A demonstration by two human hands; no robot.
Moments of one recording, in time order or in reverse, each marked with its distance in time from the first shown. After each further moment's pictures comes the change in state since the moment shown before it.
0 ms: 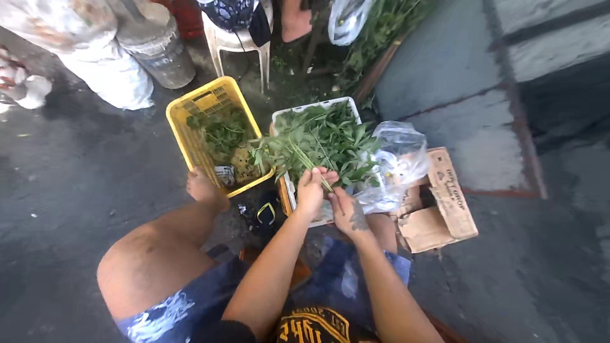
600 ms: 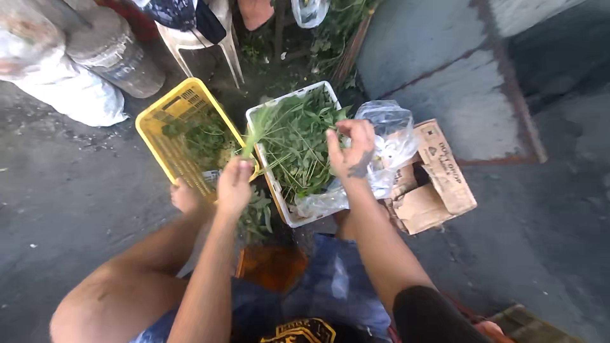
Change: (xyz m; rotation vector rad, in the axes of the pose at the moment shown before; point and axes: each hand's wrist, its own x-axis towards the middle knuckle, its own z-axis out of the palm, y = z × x) left_hand 0.004 0.086 -0.094 0.814 0.094 0.261; right_hand 0.111 0.001 -0.060 -0.016 0.682 -0.289
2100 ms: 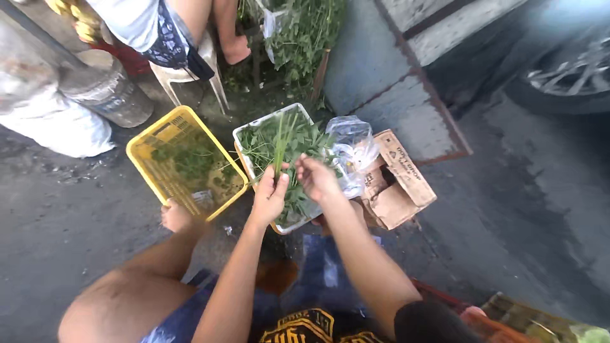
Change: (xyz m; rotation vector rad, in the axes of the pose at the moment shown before) left_hand -0.027 0.020 0.076 -0.432 -0.233 0.402; right_hand -0.033 -0.074 -0.026 1.218 -0.066 1.224
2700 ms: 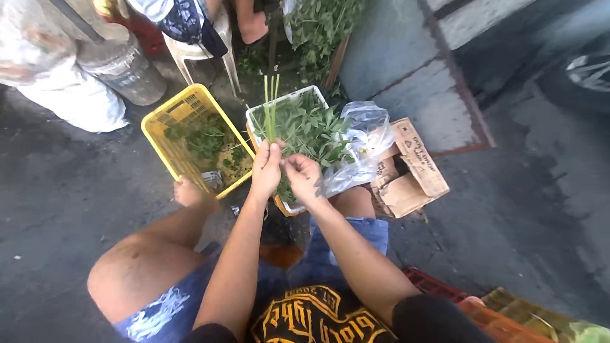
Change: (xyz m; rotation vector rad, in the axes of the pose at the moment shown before) left_hand -0.013 0.019 -0.028 -0.048 0.130 -0.099; right_hand -0.062 0.060 0.030 -0.856 -0.148 -0.507
